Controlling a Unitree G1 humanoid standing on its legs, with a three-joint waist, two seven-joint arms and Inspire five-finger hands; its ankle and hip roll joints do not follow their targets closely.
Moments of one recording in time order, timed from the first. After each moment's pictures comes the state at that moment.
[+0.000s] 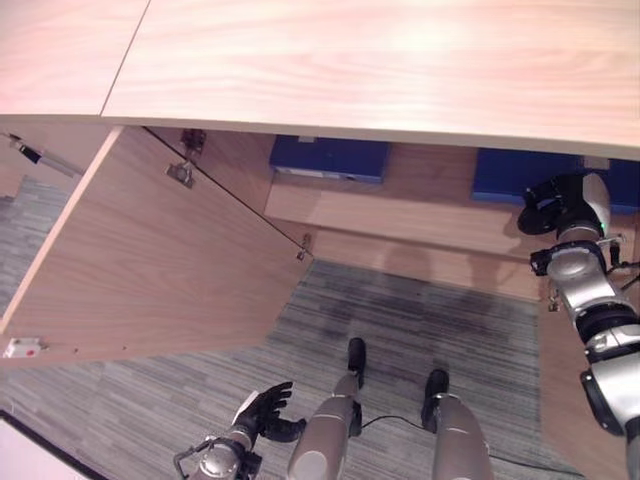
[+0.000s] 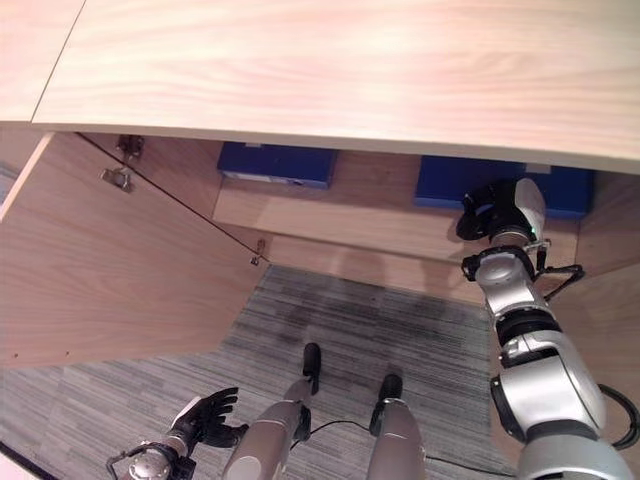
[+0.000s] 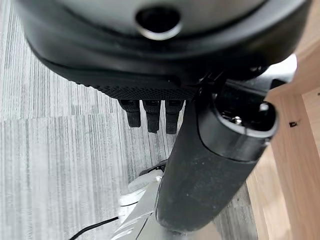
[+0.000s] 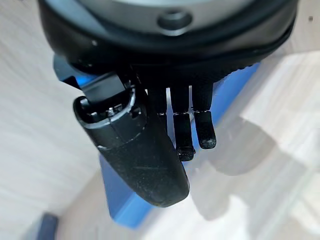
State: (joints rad) left arm 0.04 0.37 -0.40 0.81 -0.20 -0.20 -0.06; right arm -0.91 -0.72 0.40 1.13 0.08 -0.06 -0.33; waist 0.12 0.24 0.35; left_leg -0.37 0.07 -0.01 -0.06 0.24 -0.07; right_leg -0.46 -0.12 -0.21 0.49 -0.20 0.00
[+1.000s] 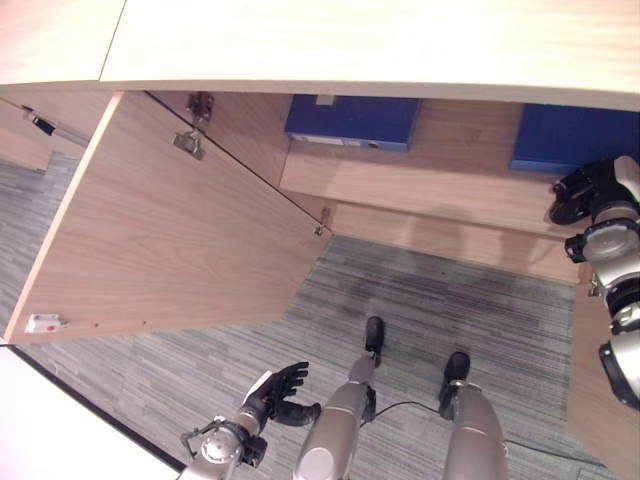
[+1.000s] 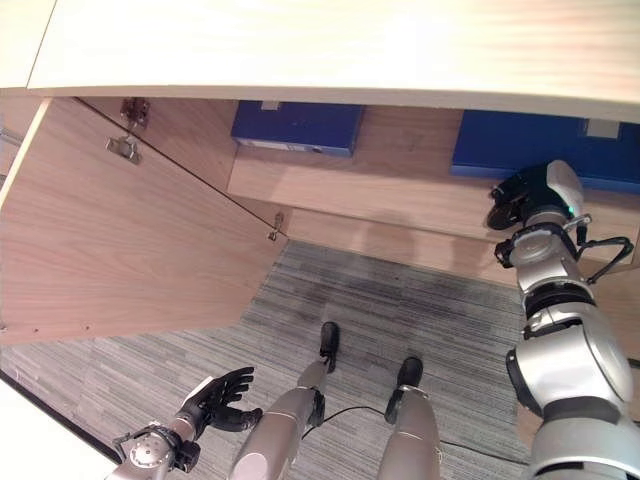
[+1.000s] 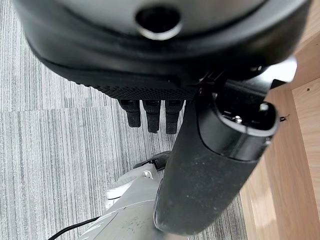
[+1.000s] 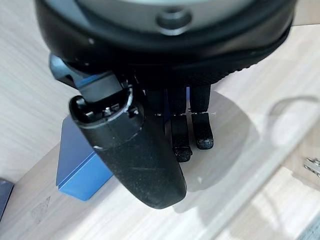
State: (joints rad) left arm 0.04 0.43 -0.45 0.65 -0.27 -0.20 -0.11; right arm -1.08 -0.84 0.56 1.27 0.02 -0.05 -0.25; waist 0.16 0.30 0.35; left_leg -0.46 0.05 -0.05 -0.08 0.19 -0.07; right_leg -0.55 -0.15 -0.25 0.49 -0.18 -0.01
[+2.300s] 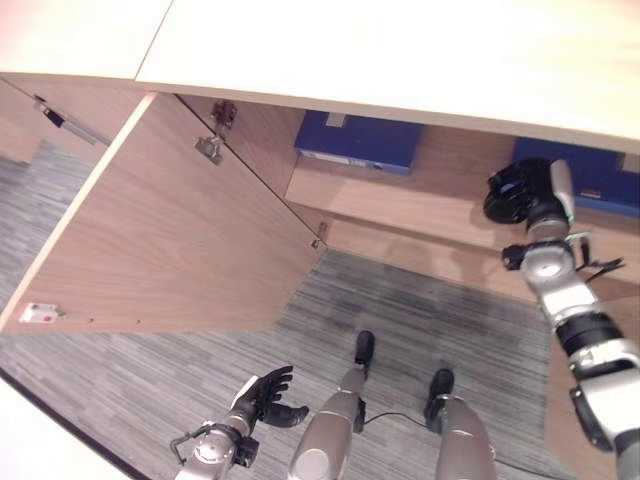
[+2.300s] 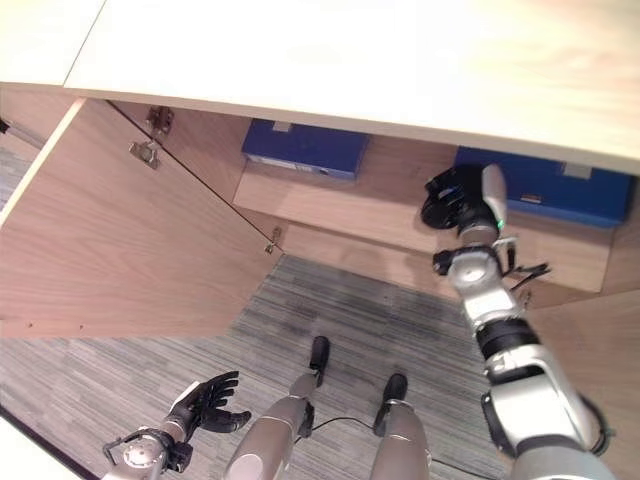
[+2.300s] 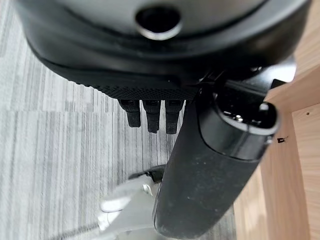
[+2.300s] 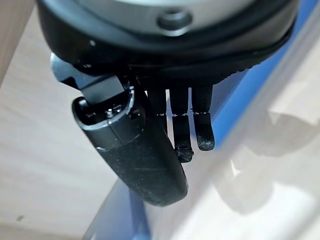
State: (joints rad) left arm 0.02 0.38 -0.36 0.80 -0.22 -0.17 -0.08; right arm -0.55 -0.58 0.26 0.61 0.08 -0.08 -0.37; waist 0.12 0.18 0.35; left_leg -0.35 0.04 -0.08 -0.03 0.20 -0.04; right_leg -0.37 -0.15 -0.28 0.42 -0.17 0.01
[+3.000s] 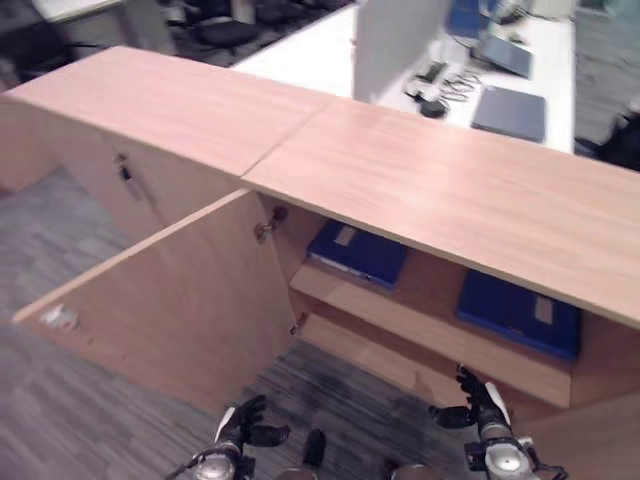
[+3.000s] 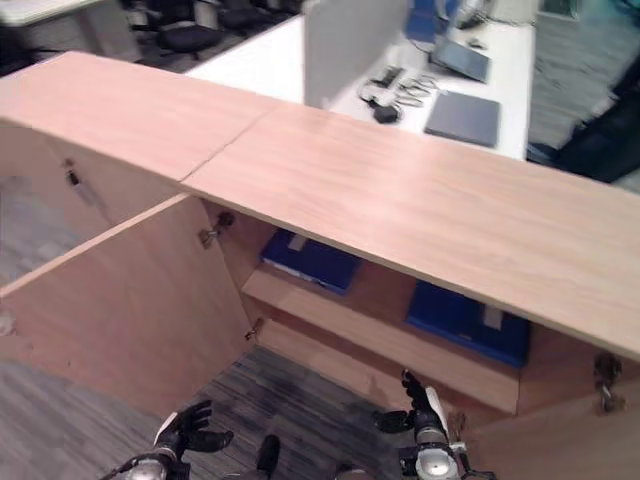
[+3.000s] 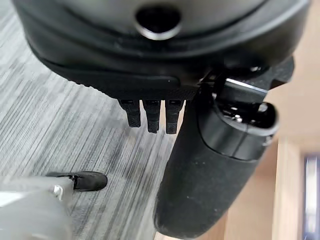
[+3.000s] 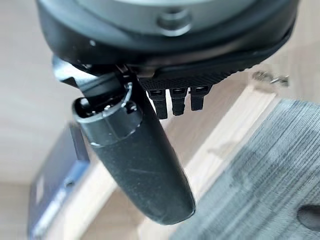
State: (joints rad) left arm 0.01 0.26 -0.19 1.01 -0.19 -0.15 0.06; right arm 0.10 -0.32 0.21 0.75 0.06 -0.08 -0.23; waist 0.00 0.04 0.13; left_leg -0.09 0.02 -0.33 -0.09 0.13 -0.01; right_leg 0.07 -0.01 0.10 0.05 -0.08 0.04
